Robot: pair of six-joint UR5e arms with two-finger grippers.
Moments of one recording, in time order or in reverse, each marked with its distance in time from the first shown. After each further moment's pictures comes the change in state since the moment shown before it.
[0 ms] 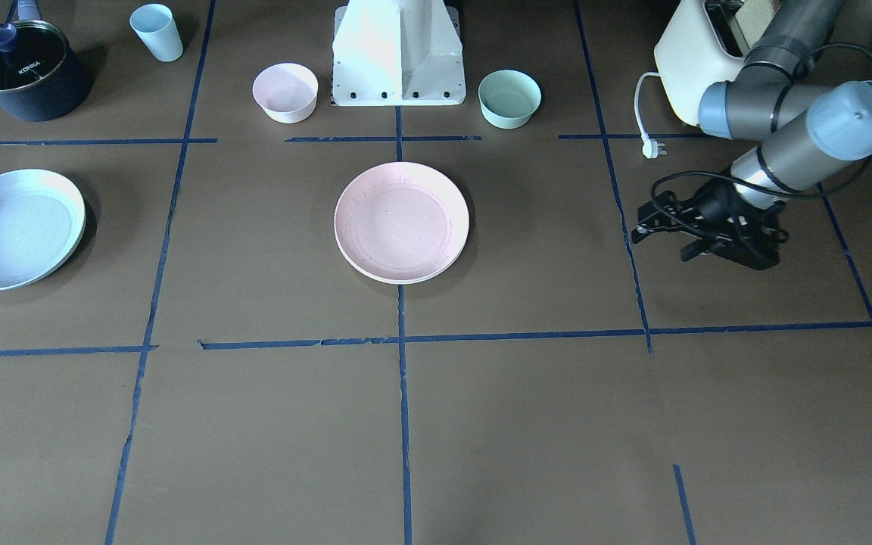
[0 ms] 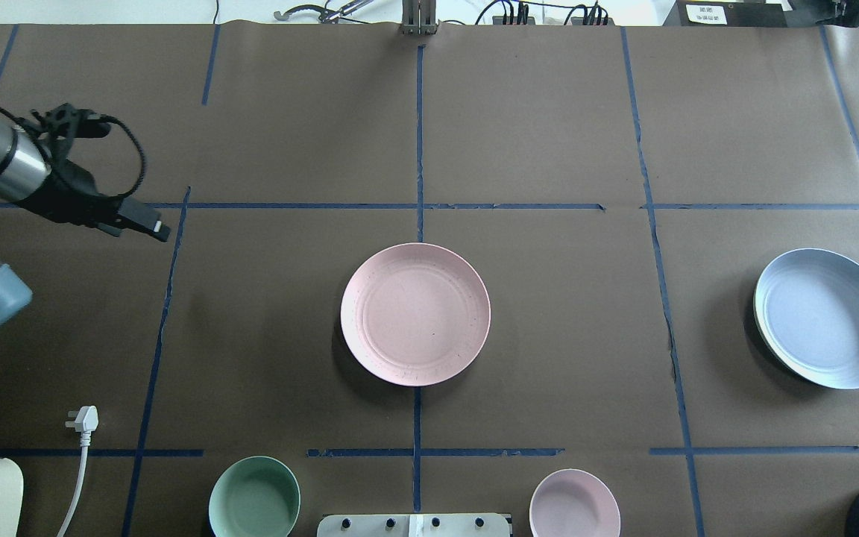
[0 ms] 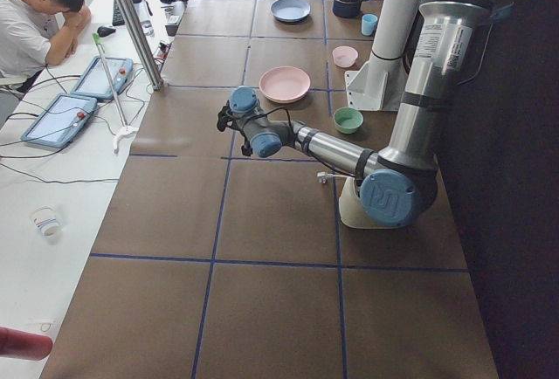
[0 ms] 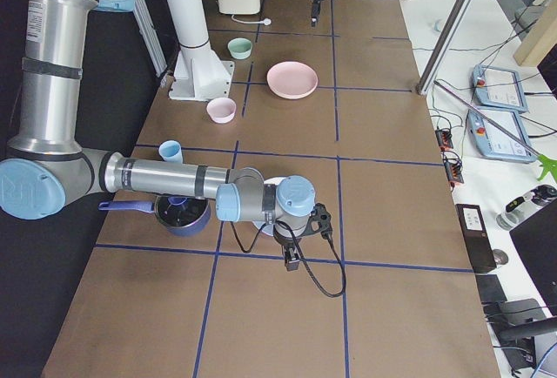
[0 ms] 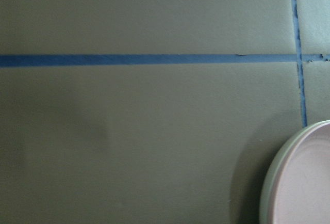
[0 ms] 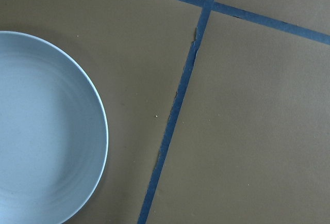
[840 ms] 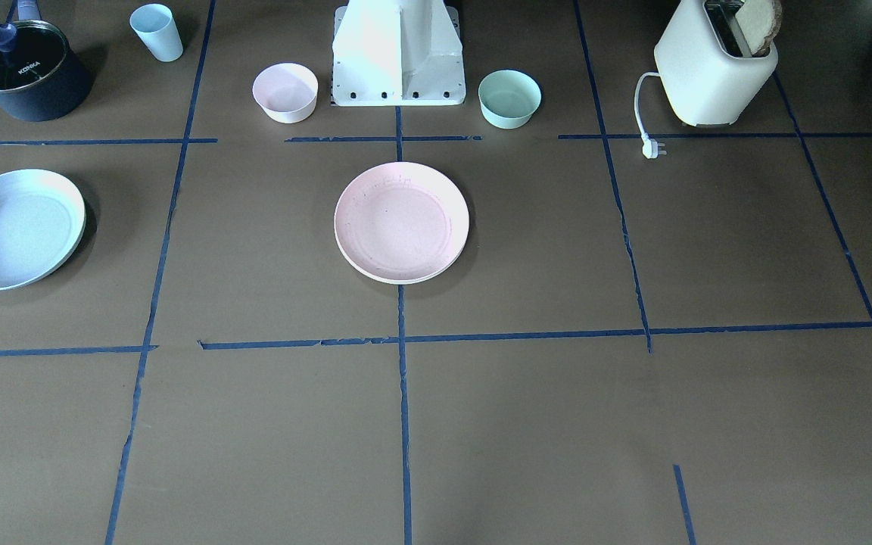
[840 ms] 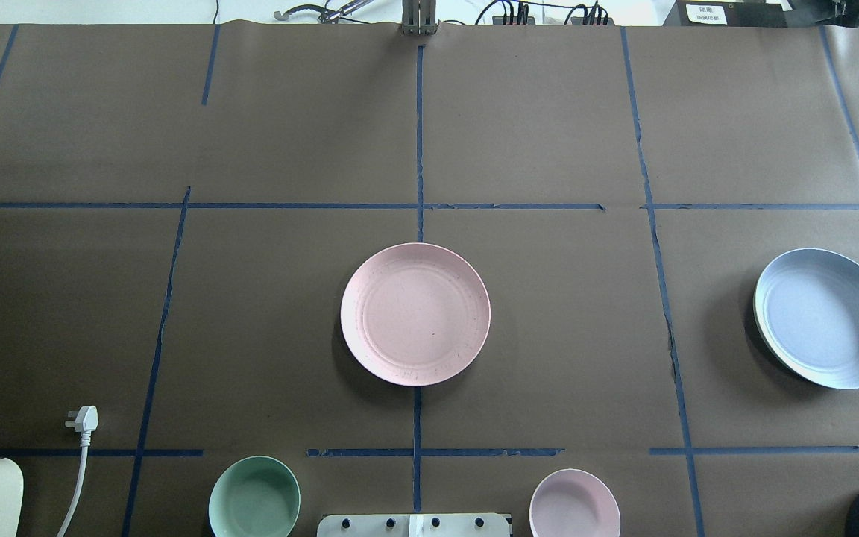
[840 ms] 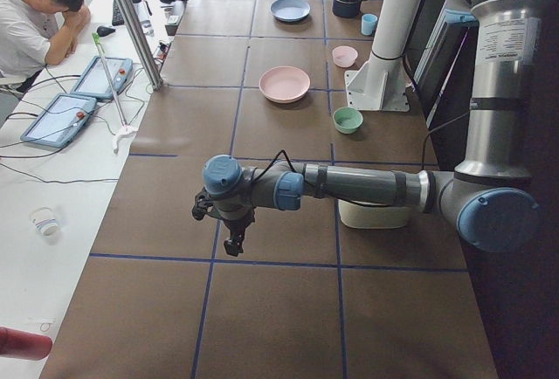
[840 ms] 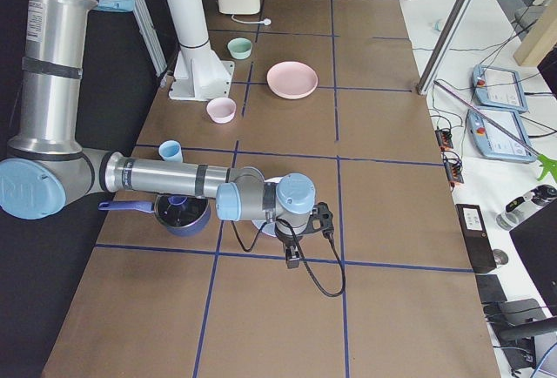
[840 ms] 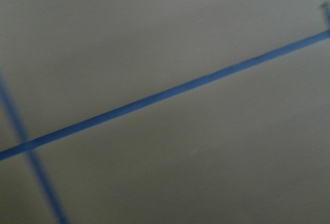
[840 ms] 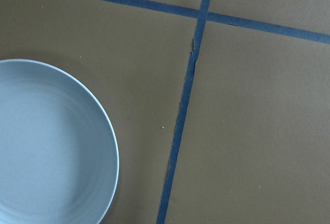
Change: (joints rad) left arm -0.511 0.208 -0.006 0.588 -0.002 0.855; right arm 0.000 0.006 0.022 0.013 0.034 0.168
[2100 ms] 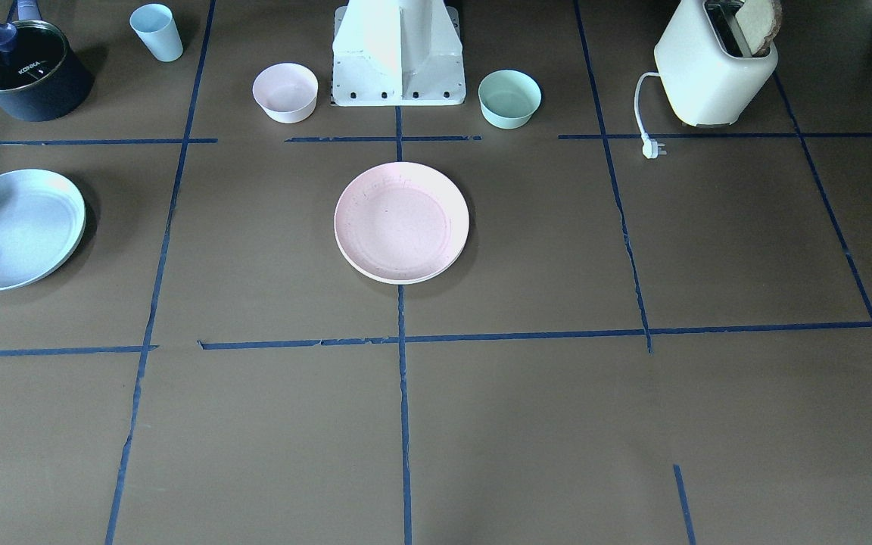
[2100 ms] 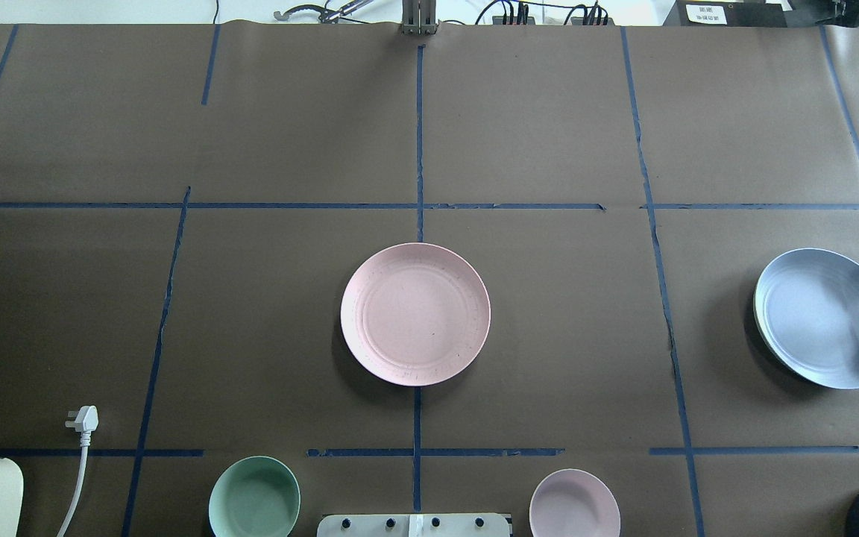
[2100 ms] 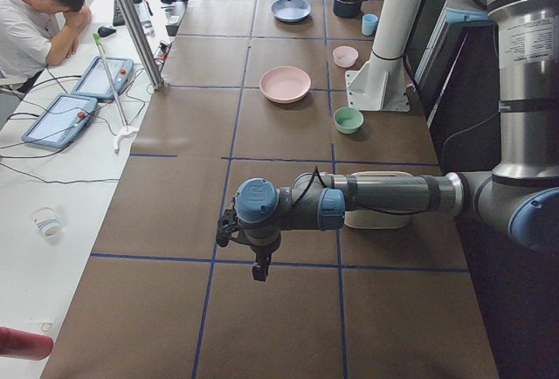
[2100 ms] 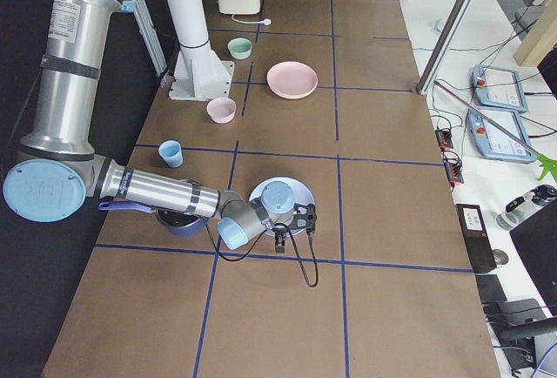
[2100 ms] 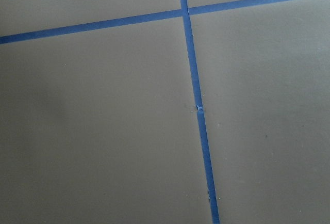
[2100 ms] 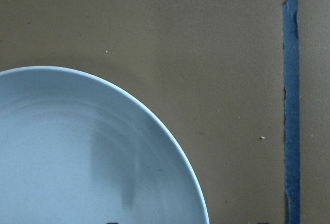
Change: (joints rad) left arm -0.071 0.108 -0.068 -0.003 -0.010 0.029; right arm -0.328 -0.046 -0.219 0.720 -0.038 0.697
